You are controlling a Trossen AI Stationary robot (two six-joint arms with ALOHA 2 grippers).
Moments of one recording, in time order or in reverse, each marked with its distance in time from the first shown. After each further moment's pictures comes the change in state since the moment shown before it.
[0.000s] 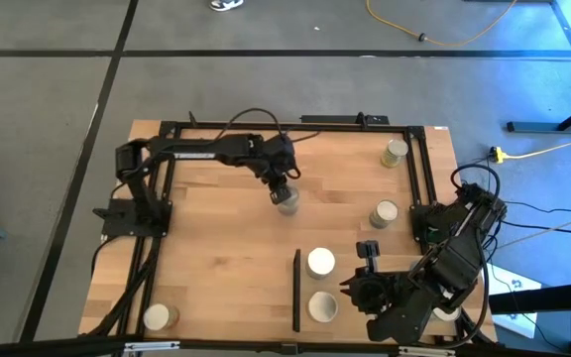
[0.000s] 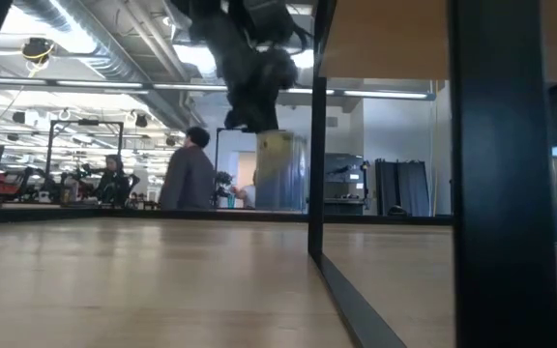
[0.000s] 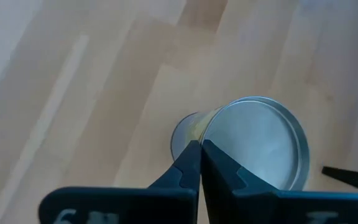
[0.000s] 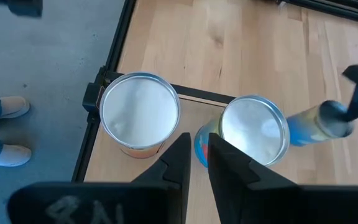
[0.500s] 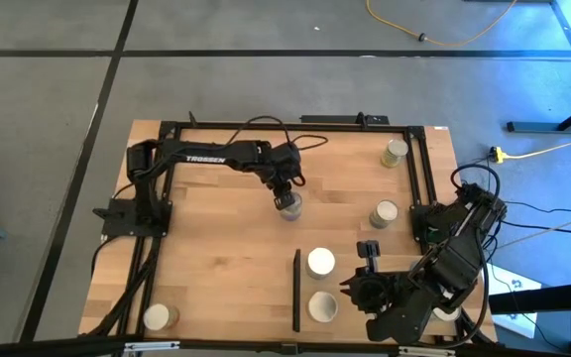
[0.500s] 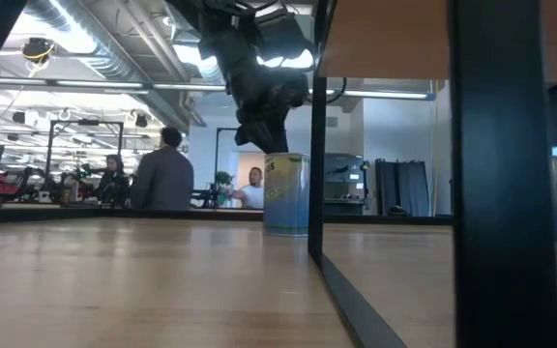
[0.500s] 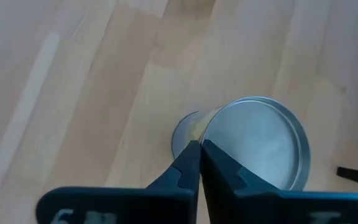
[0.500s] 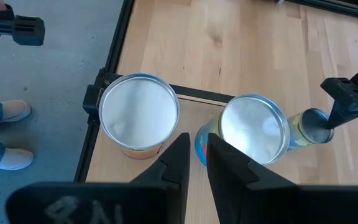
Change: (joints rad) left arm -0.017 0.084 0.002 0.056 0.011 0.049; right arm 0.000 0.000 0.000 -0.001 0.000 0.023
